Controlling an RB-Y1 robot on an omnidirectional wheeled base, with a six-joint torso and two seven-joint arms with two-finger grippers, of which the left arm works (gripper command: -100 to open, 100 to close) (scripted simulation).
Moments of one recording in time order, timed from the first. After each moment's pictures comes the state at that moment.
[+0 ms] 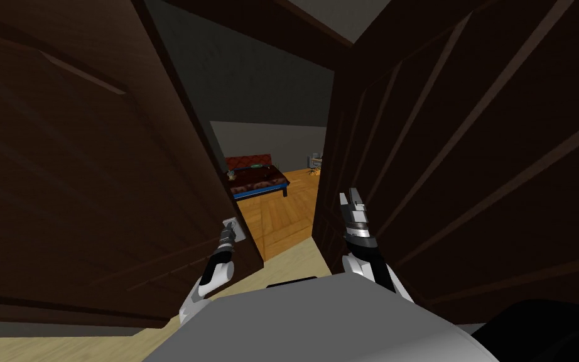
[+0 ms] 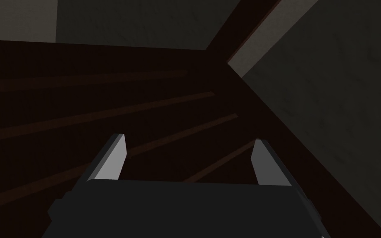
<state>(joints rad) 0.08 0.19 0.18 -1.30 0.28 -0.31 -0.07</state>
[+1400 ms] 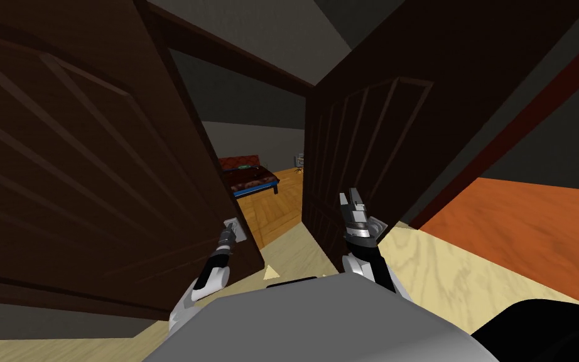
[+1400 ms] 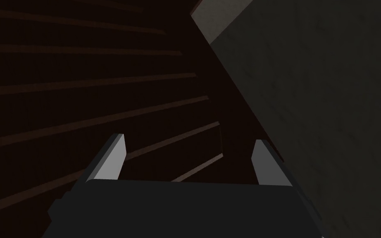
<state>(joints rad) 0.12 0.30 0.08 -1.31 0.30 -0.33 0.03</state>
